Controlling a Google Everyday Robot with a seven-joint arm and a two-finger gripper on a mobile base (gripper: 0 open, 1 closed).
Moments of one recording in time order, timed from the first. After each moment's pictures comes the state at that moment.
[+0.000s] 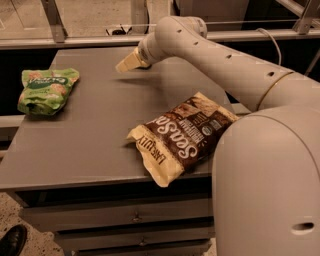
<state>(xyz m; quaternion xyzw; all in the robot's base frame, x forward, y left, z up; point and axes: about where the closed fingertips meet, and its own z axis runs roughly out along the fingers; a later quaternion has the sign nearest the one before) 0.841 0.047 0.869 -0.34 0.81 0.10 0.47</state>
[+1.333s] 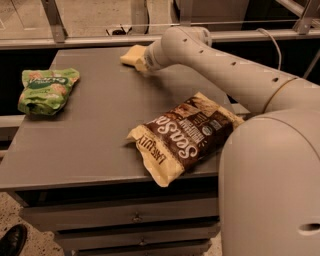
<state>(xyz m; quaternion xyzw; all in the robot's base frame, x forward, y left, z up) 0.844 0.028 0.848 -0.32 0.81 0.10 0.47</state>
